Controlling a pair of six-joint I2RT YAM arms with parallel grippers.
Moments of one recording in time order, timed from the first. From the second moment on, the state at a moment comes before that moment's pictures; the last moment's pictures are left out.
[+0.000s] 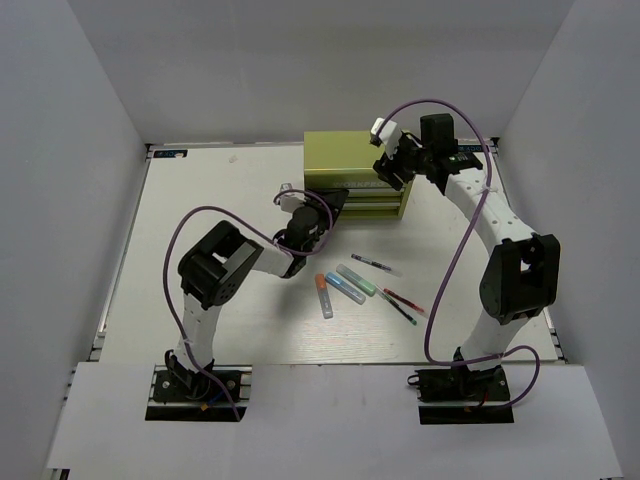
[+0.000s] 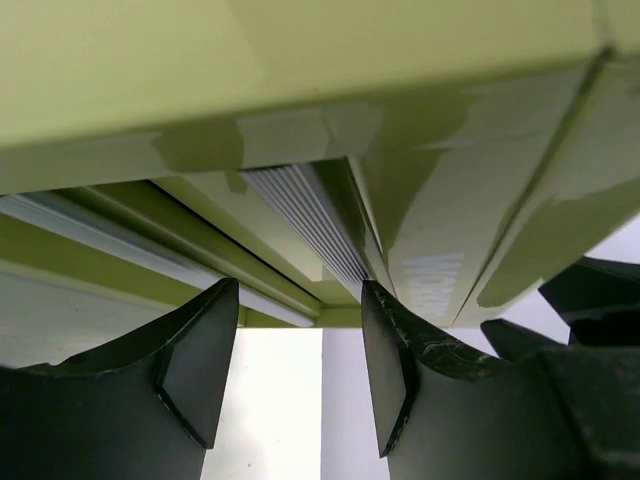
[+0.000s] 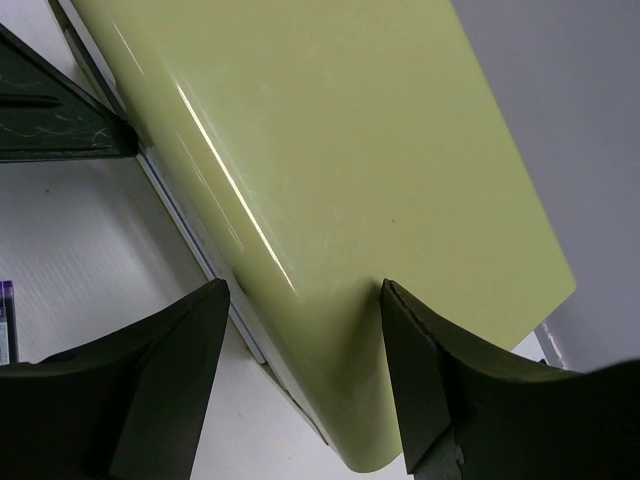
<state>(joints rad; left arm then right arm) -0.70 2.07 1.00 0.98 -0.34 -1.36 0.27 1.74 1.56 -0.43 -0.46 -0.78</state>
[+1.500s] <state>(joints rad) -0.72 2.27 1.07 1.38 -0.44 -1.49 0.27 1.74 1.56 -0.45 -0.48 -0.83</state>
